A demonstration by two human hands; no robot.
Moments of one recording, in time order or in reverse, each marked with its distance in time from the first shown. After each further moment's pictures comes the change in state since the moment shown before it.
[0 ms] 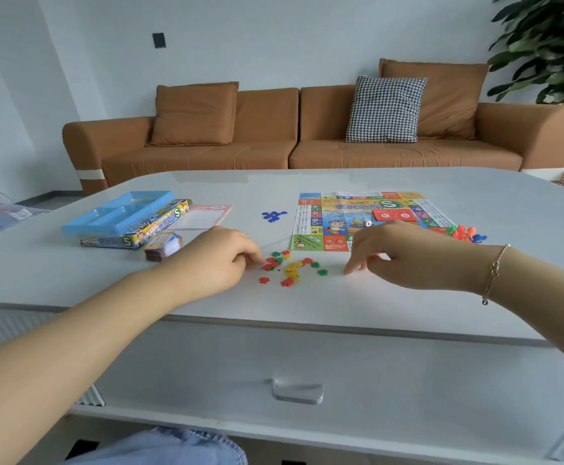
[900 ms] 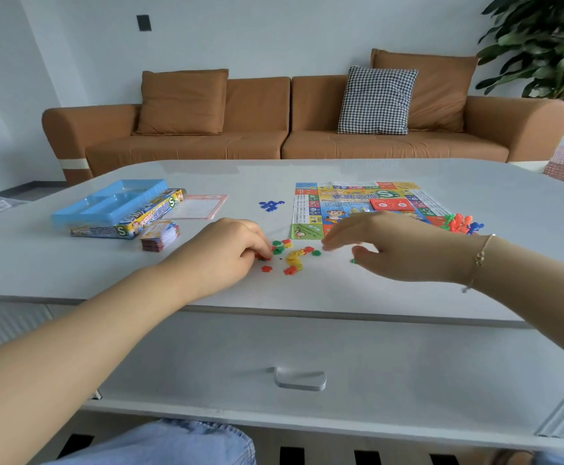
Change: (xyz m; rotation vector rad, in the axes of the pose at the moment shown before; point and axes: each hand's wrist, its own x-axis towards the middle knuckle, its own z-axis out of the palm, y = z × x) left_hand -0.004 0.002 0.006 0.007 0.068 0.173; right_hand 0.006 -0.017 0.005 -0.036 0.014 0.004
